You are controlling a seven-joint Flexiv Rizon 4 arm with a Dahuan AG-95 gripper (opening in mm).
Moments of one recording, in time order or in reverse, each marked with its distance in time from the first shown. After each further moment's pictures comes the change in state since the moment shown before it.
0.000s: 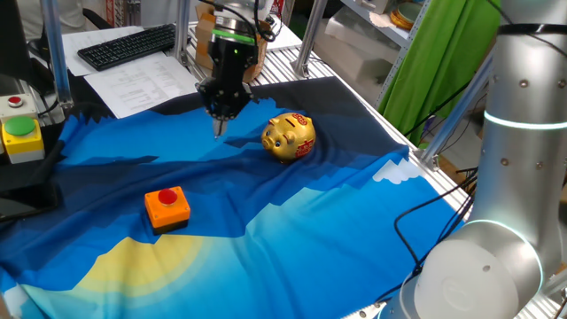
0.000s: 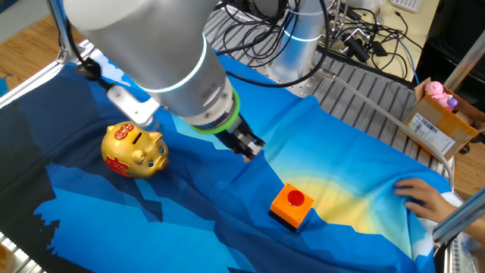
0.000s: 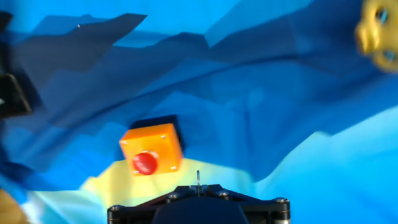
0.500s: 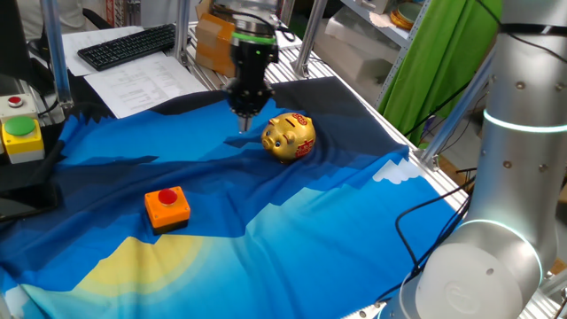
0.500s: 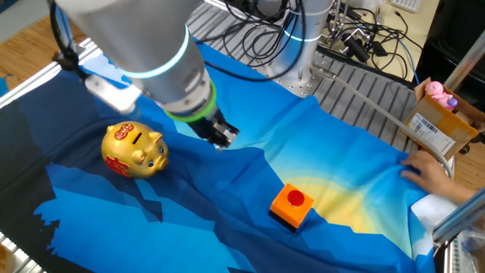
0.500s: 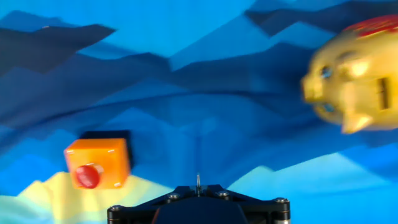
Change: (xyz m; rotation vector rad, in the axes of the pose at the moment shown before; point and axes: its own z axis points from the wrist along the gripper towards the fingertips) arm -0.017 -0.064 -0.003 0.080 -0.086 -0.080
